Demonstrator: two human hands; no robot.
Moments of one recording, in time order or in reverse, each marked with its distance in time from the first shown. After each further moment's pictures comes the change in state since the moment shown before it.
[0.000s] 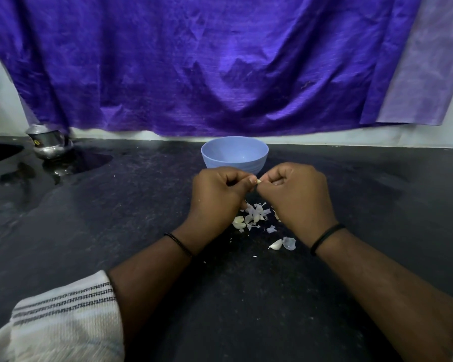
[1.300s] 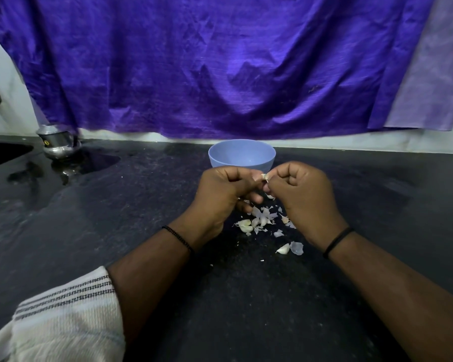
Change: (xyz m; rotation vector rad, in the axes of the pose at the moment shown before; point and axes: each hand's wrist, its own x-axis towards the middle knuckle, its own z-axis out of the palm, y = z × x) left_hand 0.011 0.000 -0.008 -0.434 -0.159 -0.273; right_hand 0.005 0.006 0.006 0.330 -0.075 0.045
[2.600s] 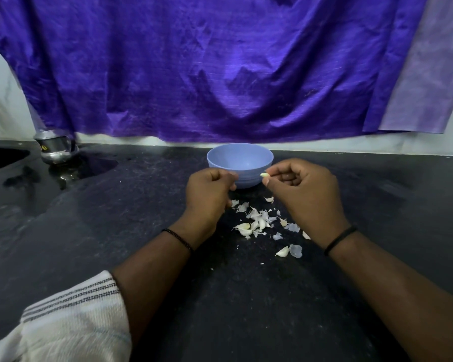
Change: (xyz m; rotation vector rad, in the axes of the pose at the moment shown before) left_hand 0.013 -0.005 -0.010 0.219 0.362 0.016; right_hand 0.007 0.001 -0.007 -0.057 0.070 -0.126
